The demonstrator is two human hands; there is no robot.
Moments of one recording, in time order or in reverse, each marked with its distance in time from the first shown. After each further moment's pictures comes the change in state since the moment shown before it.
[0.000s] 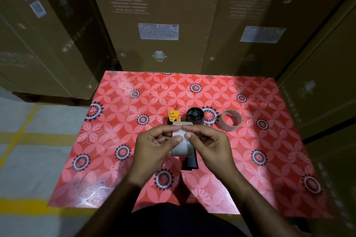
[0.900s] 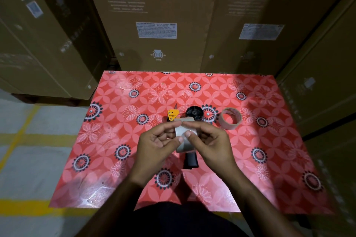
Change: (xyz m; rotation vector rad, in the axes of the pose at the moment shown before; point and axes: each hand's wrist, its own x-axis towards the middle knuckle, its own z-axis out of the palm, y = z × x) left_hand 0.002 -0.002 0.003 0.042 -0.051 -0.012; right_hand 0.002 0.004 -0.003 -0.031 0.002 -0.003
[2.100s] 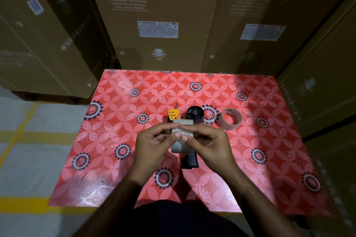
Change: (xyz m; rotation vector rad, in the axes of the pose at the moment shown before) left_hand 0.004 -0.004 -0.004 0.005 0.081 -0.005; right_hand 0.003 0.001 0.000 -0.060 -0.038 -0.029
